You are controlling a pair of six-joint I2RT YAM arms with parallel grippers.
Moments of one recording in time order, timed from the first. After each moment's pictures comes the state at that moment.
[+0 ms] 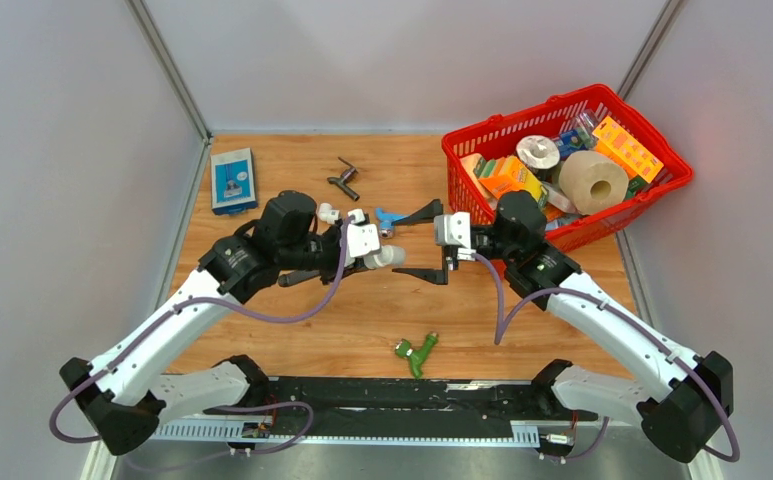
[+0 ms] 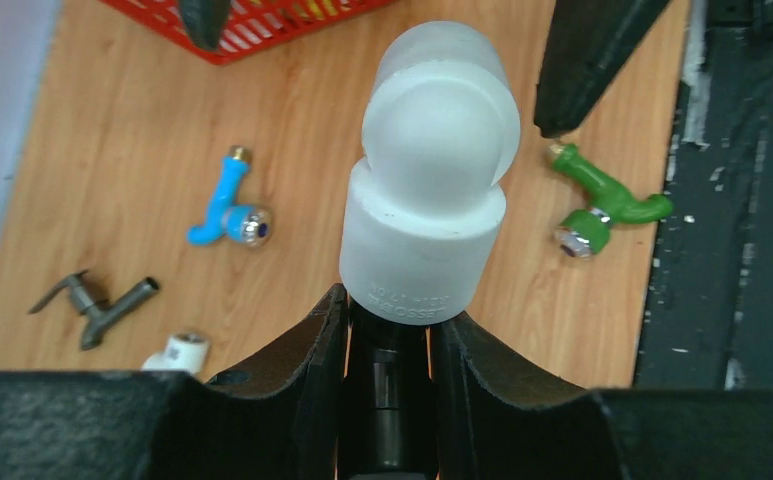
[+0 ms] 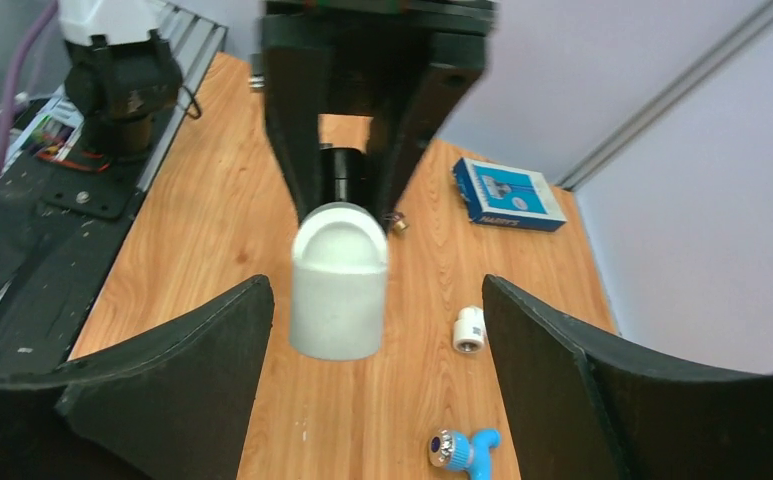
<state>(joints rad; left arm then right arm) -0.75 1.02 1.13 -0.68 0.37 0.56 0.67 1.08 0.93 0.15 -0.88 -0.47</state>
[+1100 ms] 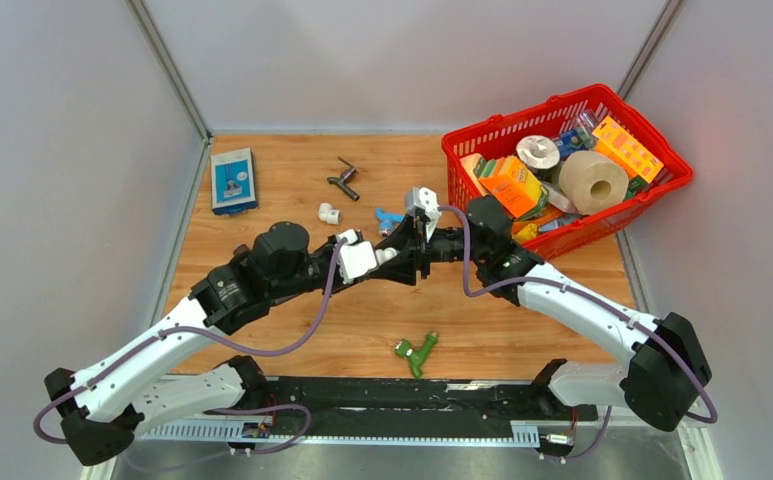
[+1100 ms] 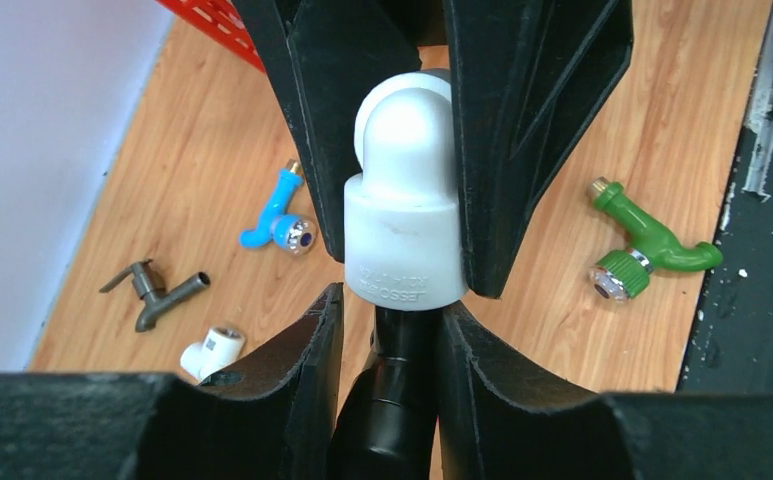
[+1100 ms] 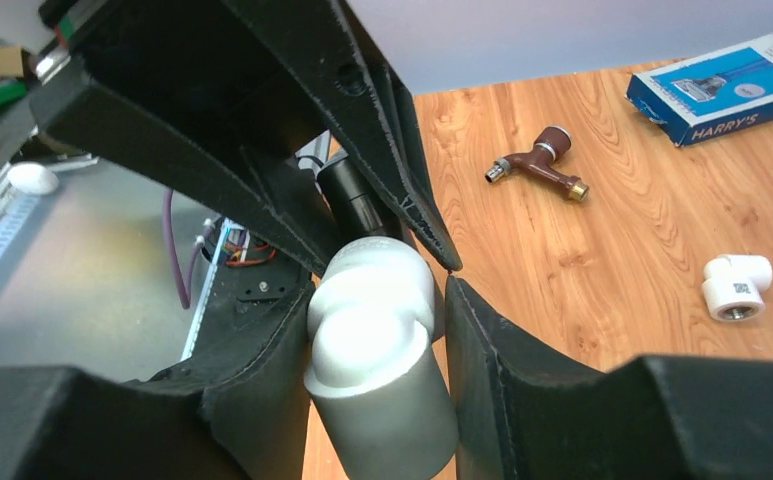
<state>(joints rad) -0.87 0.89 1.00 -0.52 0.19 0.46 0.74 1.25 0.89 0.33 -0.85 0.10</state>
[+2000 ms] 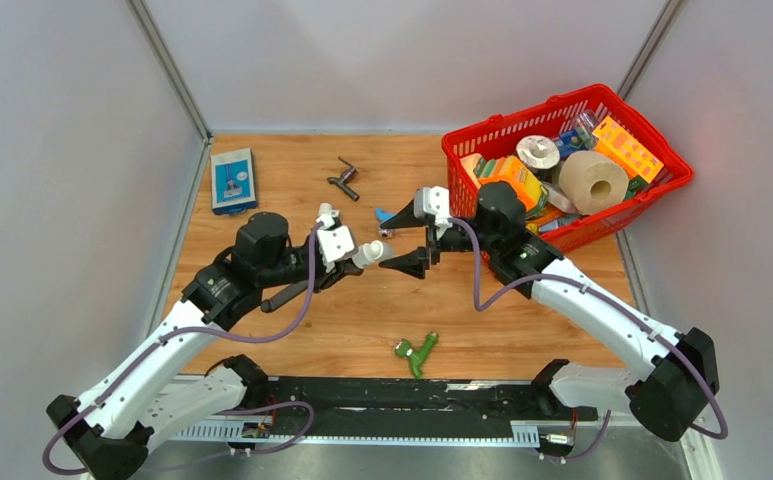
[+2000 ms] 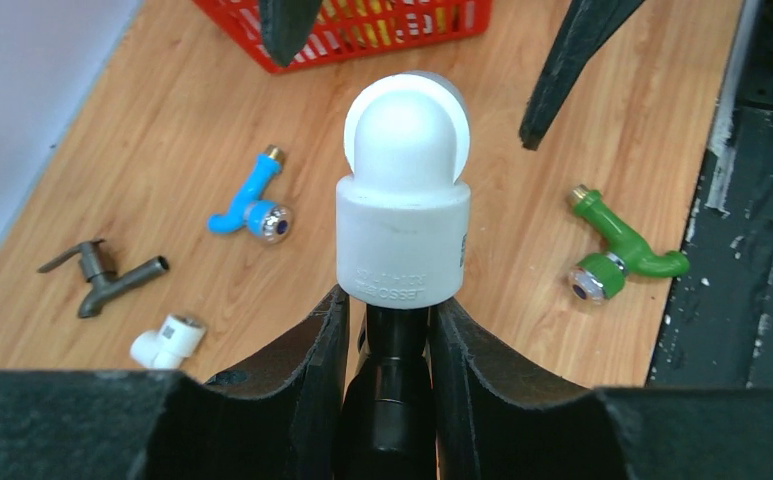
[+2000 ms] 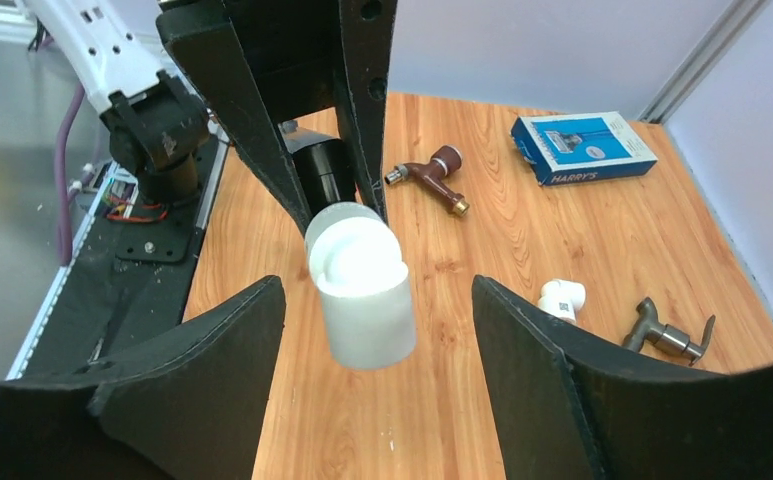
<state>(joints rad) -0.67 0.84 0.93 -0.48 0.41 0.41 0.70 1.19 0.98 0.15 -0.82 -0.21</state>
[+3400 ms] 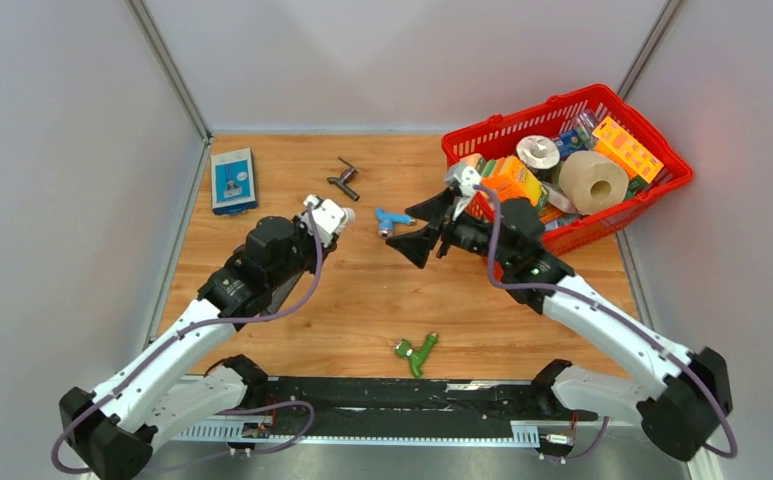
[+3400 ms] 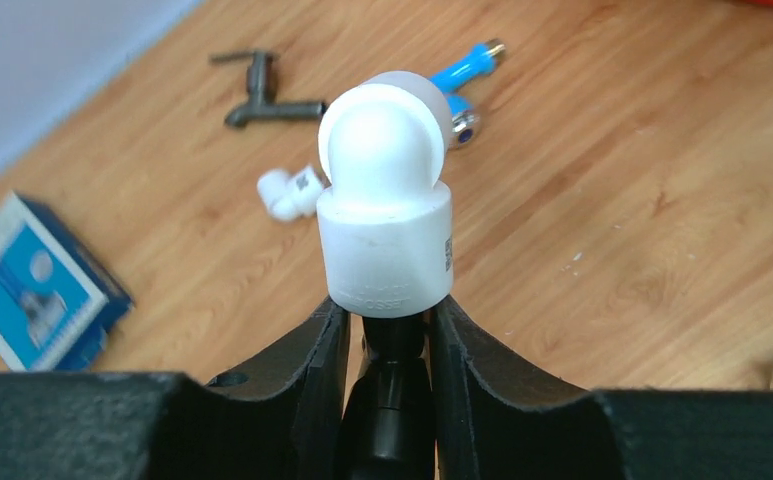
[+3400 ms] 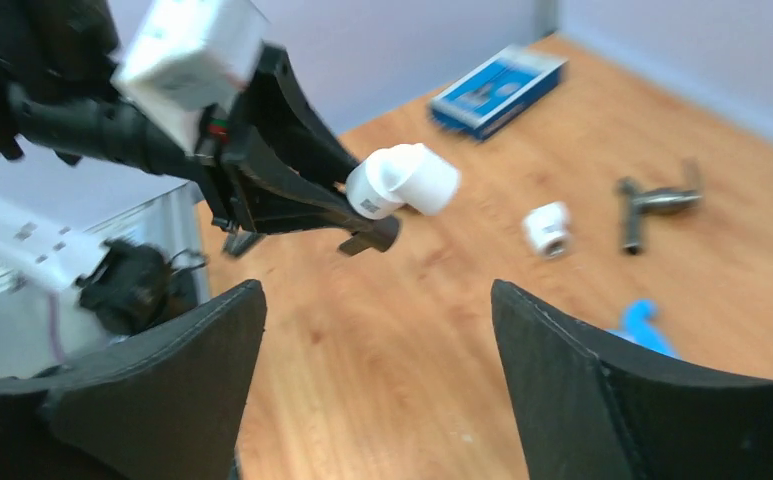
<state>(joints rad) -0.68 0.87 0.83 -0.35 -0.08 0.29 0.68 1.14 0.87 0.27 -0.51 0.25</state>
